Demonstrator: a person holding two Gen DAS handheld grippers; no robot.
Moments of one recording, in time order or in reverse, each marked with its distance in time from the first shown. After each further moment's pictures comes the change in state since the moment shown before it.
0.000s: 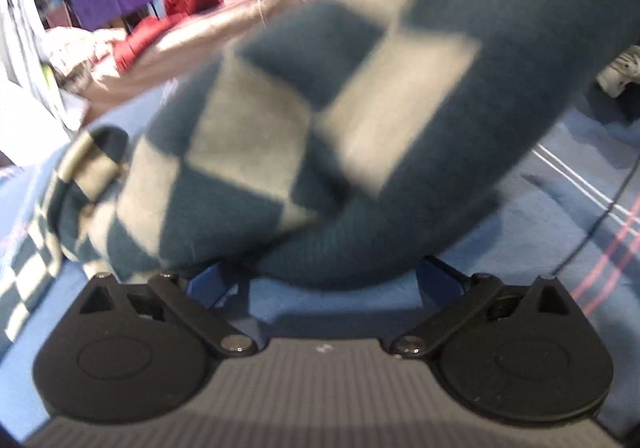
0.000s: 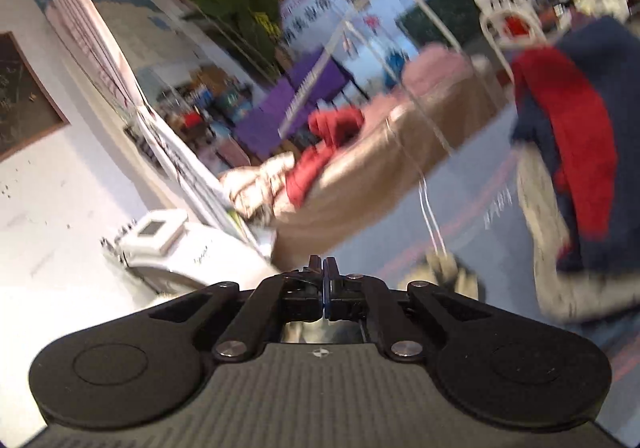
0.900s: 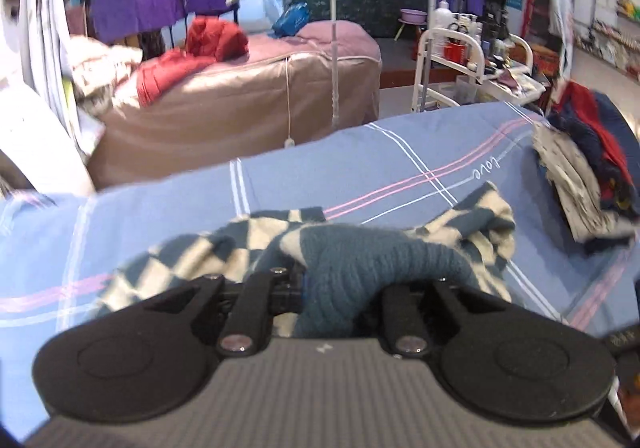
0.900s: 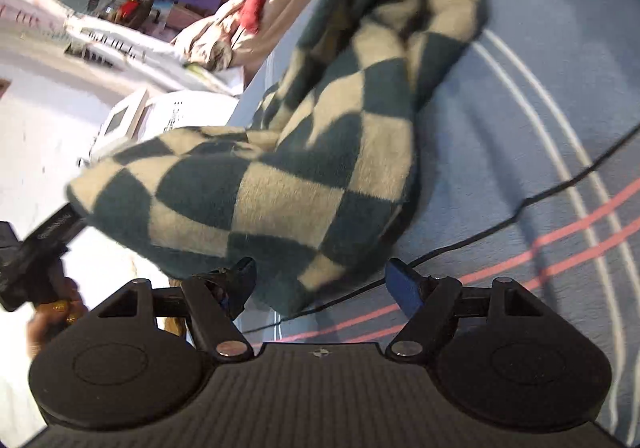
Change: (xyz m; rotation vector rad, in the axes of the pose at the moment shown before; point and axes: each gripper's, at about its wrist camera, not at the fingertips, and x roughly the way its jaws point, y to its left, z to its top) left arm -0.122 0.162 0.078 -0.110 -0.104 -0.120; right arm 0.095 -0.054 -0.166 0.278 0.557 0.000
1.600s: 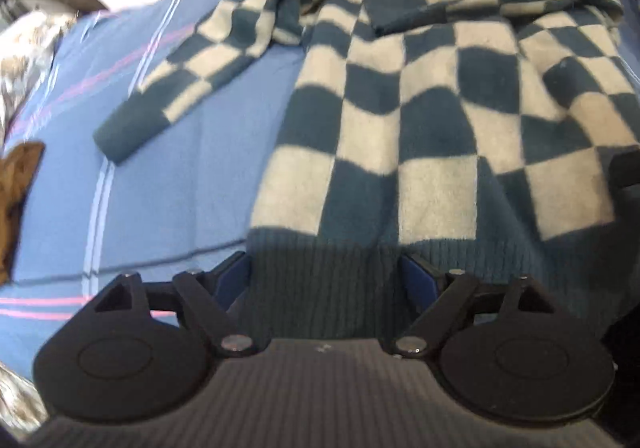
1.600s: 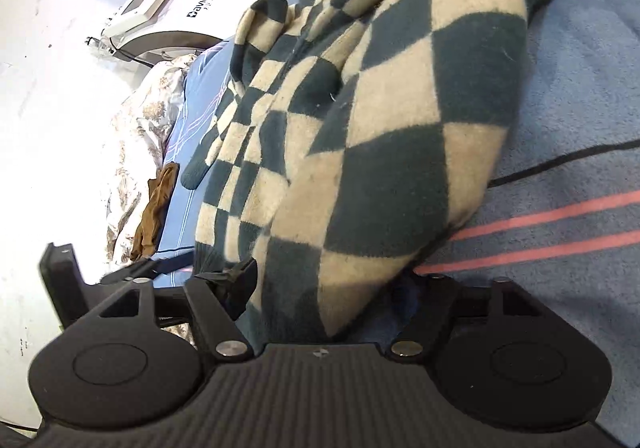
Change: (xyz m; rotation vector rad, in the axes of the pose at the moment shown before) left arm -0.007 0.044 -0.208 -0.160 0.391 0.219; right arm 0.069 0.029 -0.046 -0.222 0.218 -0.006
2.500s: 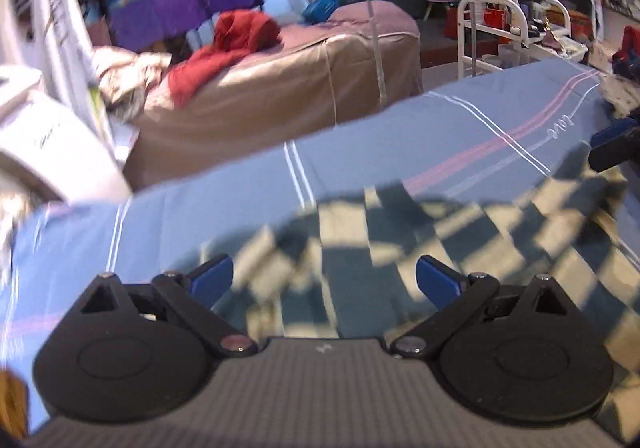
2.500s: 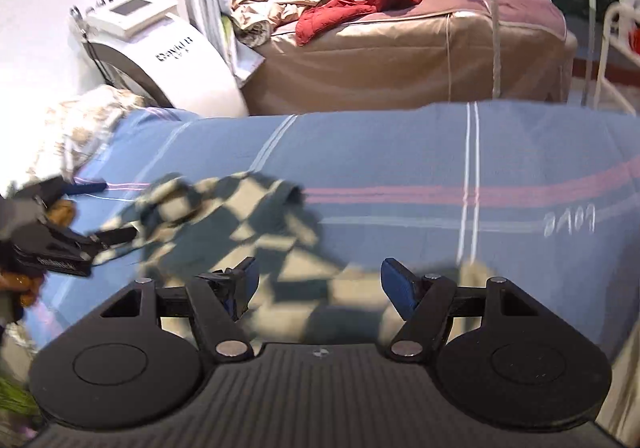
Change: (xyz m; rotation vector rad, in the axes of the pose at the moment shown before) left arm -0.007 -0.060 0.231 0.239 -0.376 -0.059; right arm -0.075 0.003 0.205 -0.457 -0.215 -0.388
